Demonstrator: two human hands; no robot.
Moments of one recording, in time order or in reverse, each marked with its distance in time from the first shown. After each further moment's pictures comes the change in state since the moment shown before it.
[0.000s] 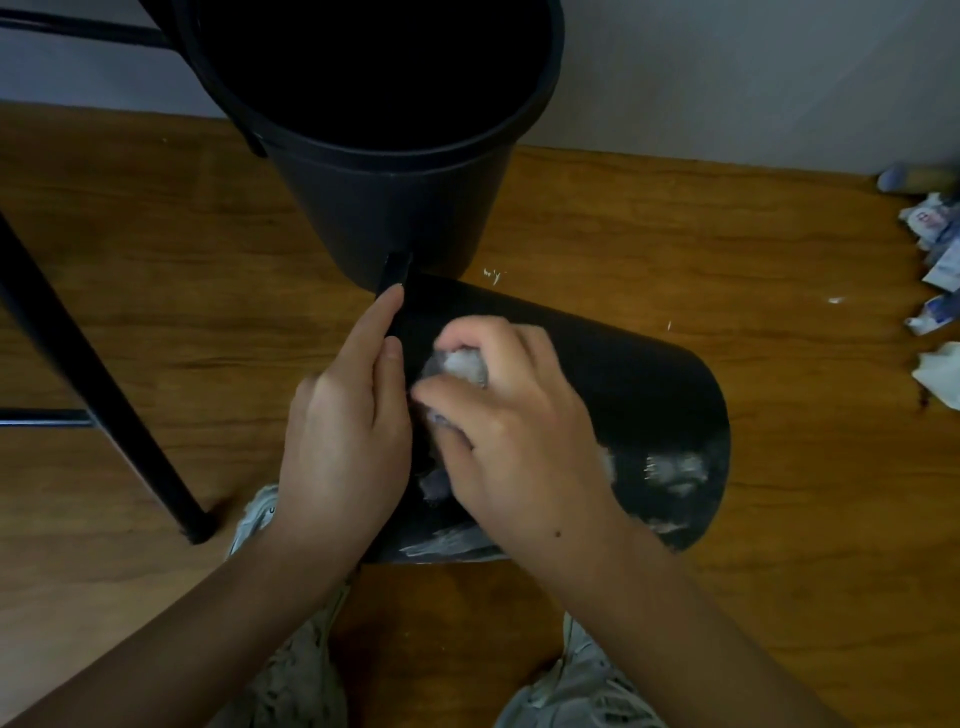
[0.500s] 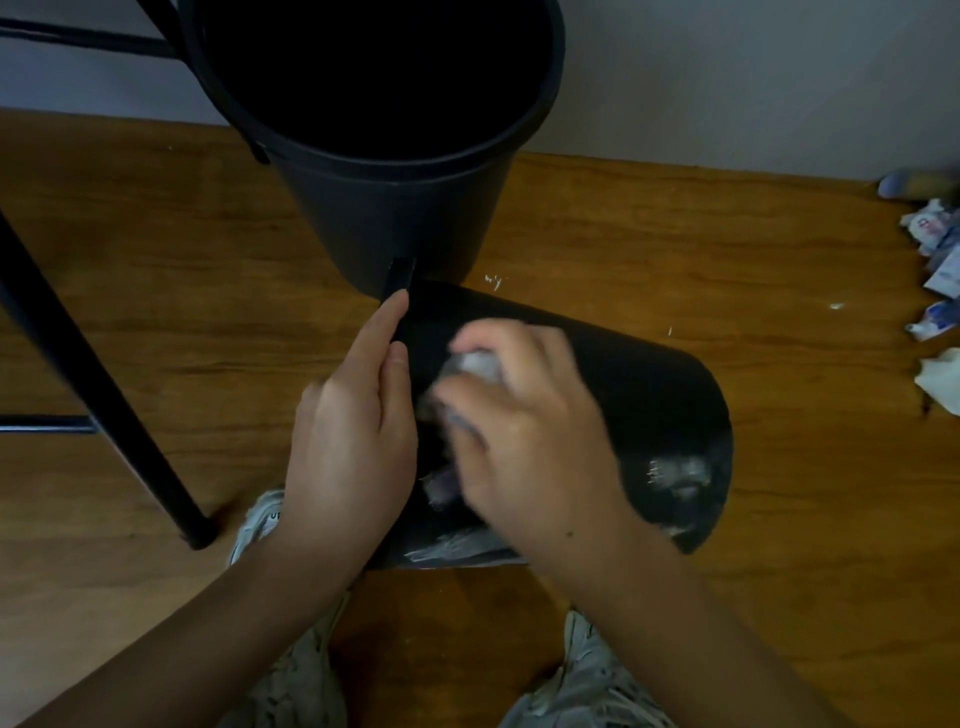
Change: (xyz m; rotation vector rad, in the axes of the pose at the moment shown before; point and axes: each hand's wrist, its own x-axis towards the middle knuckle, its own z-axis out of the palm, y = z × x) left_hand 0.001 0.001 0.002 -0.006 0.002 -0.009; right_hand -0.001 0.007 -0.005 -0.039 -0.022 0.042
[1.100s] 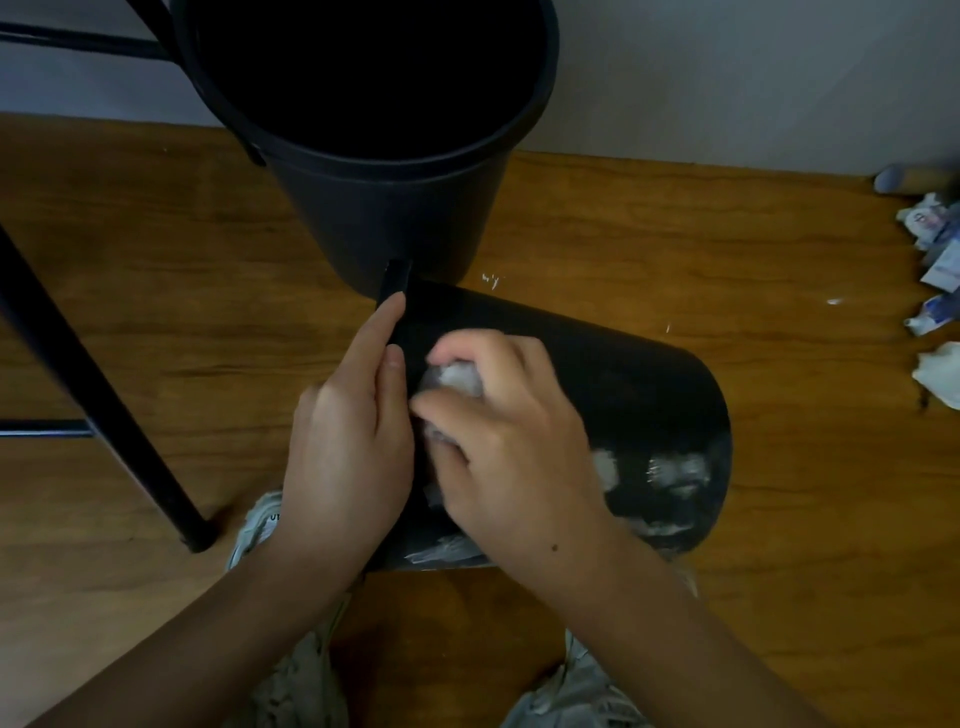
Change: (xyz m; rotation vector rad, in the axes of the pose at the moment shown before) left_hand -0.002 0.001 0.000 0.002 -0.012 0.005; right_hand -0.003 -0.008 0.002 0.060 -0.012 0.003
